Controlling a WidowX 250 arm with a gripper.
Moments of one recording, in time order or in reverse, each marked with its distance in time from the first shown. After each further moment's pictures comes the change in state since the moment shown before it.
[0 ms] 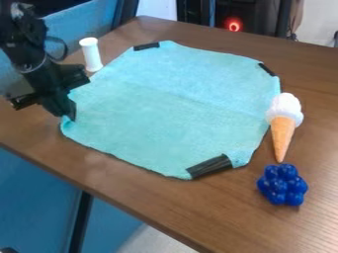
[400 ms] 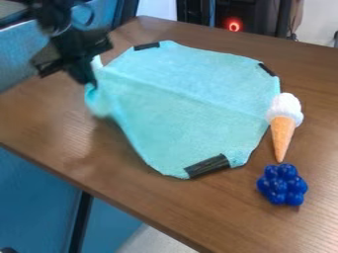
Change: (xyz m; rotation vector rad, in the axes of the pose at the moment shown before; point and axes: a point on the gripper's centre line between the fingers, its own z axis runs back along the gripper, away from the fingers) arm 0.020 -0.053 0.022 -0.058 -0.045 0.011
